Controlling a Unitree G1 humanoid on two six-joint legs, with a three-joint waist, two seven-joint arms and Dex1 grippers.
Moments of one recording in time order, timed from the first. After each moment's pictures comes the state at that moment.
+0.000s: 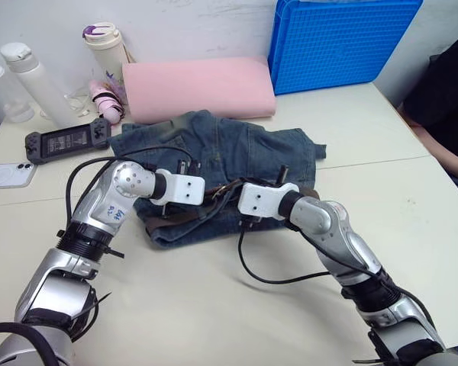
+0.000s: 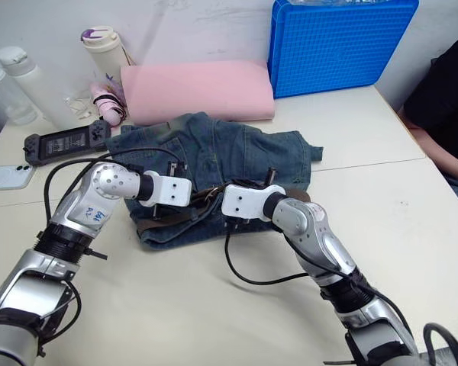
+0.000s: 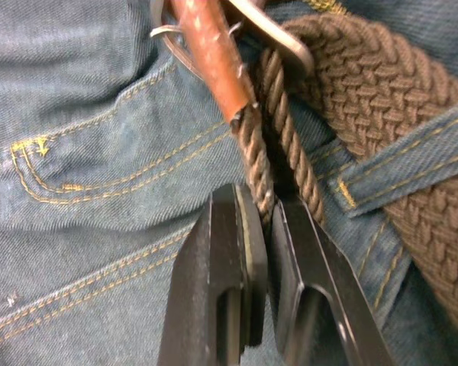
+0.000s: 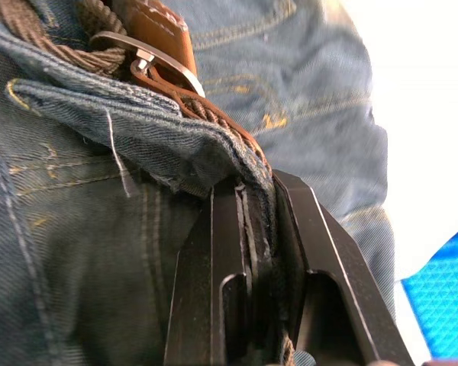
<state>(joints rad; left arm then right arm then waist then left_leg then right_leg) -0.76 0.66 -0.33 0.26 0.35 -0.15 -0.99 -0.51 -0.38 0.38 -0.22 -0.46 0.29 0.62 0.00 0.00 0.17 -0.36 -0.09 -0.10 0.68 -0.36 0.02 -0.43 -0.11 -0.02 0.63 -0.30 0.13</state>
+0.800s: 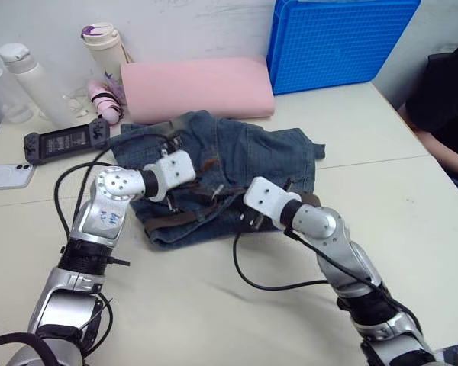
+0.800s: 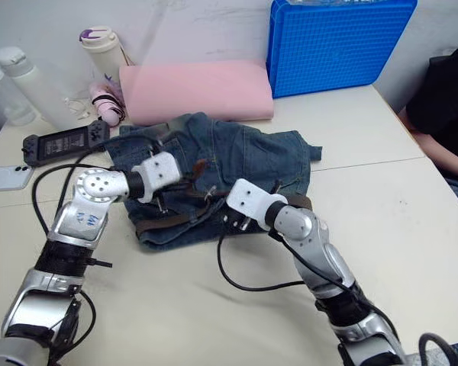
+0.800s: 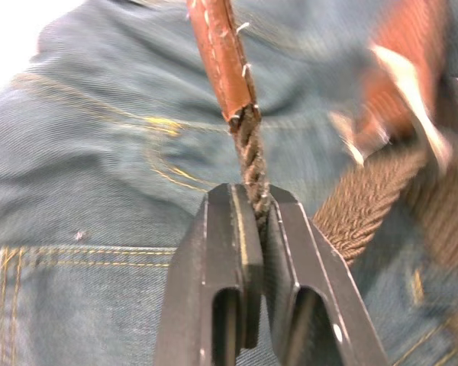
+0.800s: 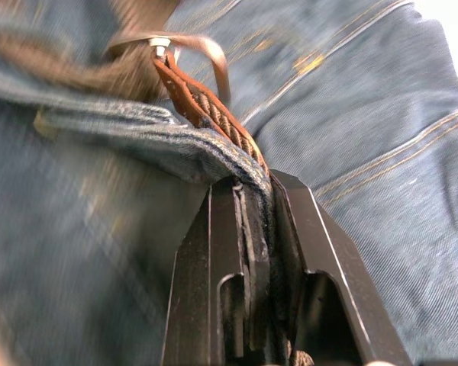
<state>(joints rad) -0.63 0.53 -0.03 0.05 0.05 0.34 -0.85 -0.44 -0.40 0.35 -0.33 -0.32 0.51 0.65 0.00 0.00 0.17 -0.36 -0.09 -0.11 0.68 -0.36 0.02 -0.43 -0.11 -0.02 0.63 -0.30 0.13</state>
